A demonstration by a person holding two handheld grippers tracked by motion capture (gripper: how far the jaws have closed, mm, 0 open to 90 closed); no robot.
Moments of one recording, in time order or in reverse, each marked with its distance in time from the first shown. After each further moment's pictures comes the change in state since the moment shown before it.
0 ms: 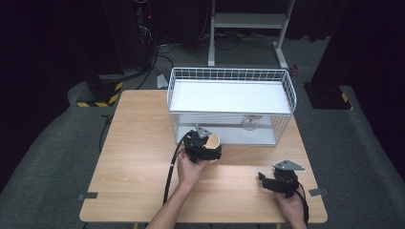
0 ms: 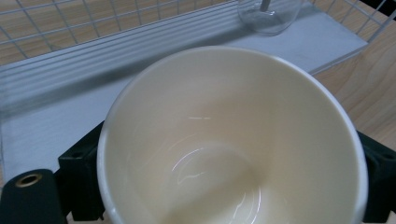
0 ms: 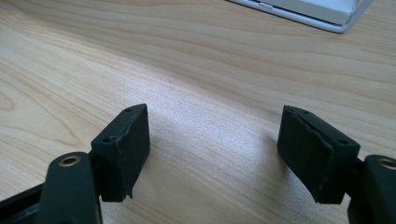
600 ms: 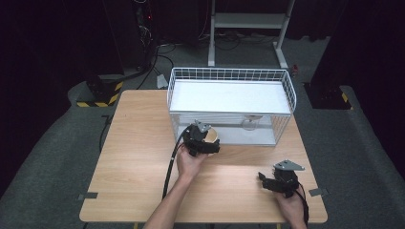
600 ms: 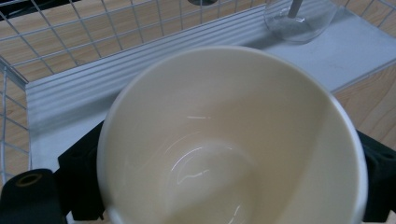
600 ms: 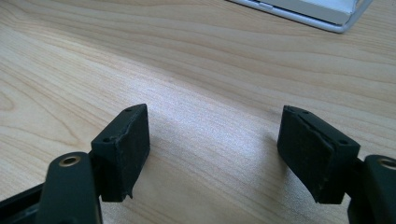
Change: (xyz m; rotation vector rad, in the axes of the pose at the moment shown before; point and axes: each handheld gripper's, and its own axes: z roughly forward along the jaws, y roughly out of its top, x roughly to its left) left arm 0.011 0.013 0.014 -0.006 0.049 0.013; right arm 0.000 0.000 0.000 0.000 0.000 0.000
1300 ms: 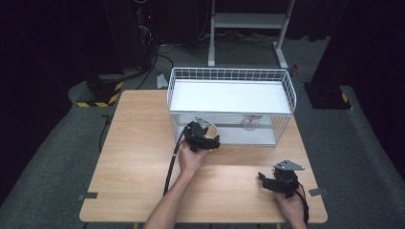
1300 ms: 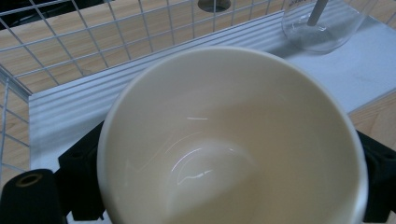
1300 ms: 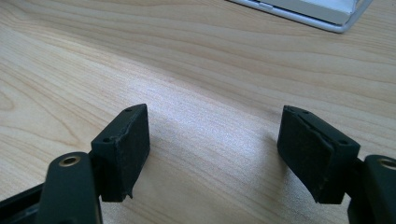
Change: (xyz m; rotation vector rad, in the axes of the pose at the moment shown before) left arm 0.007 0.003 0.019 -0.014 0.027 0.001; right arm 0.000 0.000 0.000 0.000 0.000 0.000
